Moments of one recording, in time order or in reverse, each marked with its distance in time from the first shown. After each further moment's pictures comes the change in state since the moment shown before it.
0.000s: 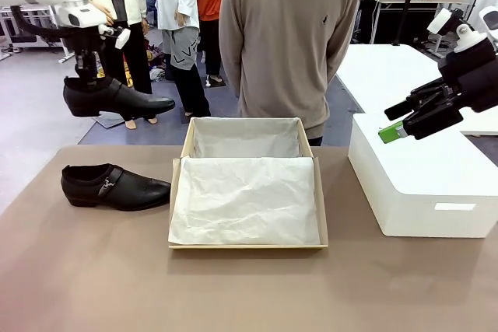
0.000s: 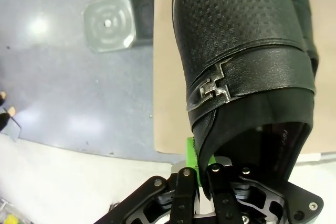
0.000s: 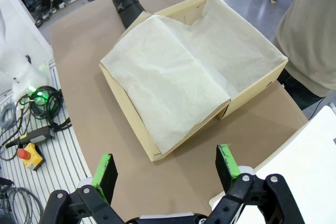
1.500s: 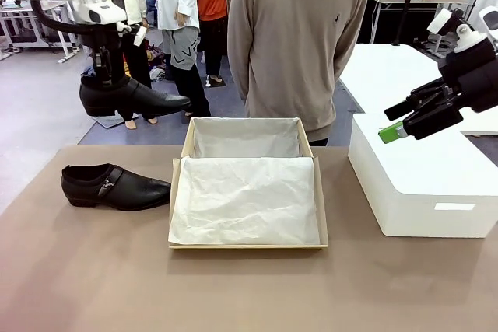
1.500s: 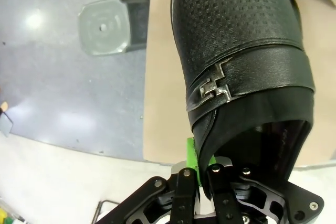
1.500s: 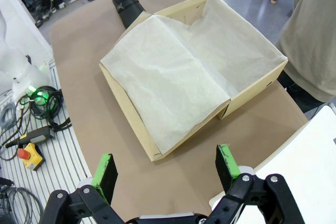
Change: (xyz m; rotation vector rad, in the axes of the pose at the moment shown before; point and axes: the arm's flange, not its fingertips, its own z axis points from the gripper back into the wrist) left arm 0.041 -0.017 0.006 -0.029 0.017 0.071; right arm 0.000 0.000 0.000 0.000 0.000 0.000
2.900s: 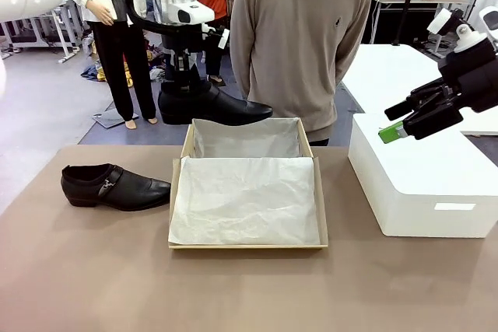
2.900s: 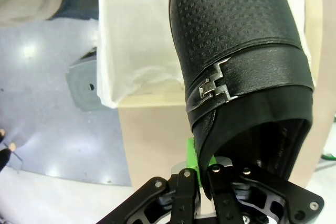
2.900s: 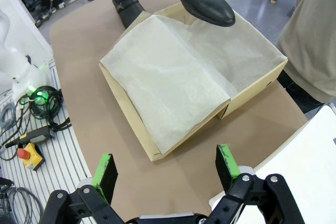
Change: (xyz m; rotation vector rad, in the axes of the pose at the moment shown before) left arm 0.186 -0.097 0.007 -0.040 -0.040 -0.122; right arm 0.000 0.000 0.000 -0.001 0.001 0.000
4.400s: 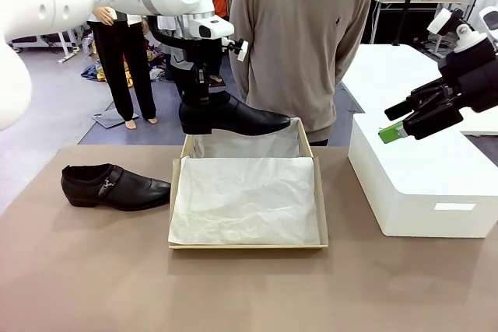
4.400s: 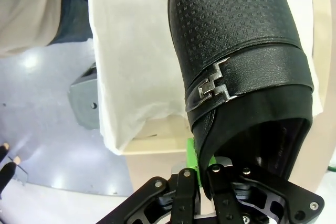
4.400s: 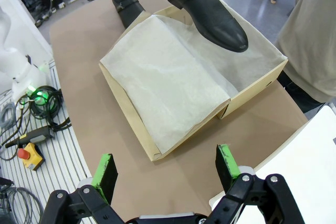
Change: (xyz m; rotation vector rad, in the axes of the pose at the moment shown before) left arm 0.048 -0.002 -0.034 -0.004 -0.011 -0.041; right arm 0.000 0.000 0.000 0.000 0.000 0.000
